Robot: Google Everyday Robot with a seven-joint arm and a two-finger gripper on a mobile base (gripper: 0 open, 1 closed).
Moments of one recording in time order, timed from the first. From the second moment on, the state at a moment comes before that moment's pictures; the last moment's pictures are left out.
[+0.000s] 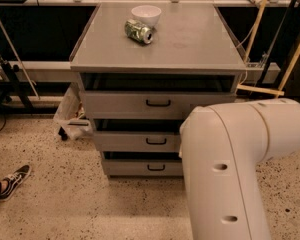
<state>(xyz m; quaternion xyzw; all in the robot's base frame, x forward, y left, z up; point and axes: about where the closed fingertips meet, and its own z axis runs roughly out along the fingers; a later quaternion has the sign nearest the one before) 0.748 -0.195 0.442 -0.54 0.80 -0.17 0.18</state>
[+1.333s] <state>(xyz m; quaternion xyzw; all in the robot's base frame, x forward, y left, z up) 0.749 -0.191 0.421 -0.58 0.78 -0.15 0.17</state>
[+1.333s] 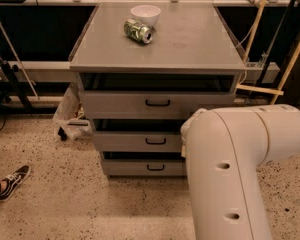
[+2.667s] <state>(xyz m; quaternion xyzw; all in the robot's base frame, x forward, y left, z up) 0.745 -0.192 0.419 -0.59 0.78 -0.15 0.17</state>
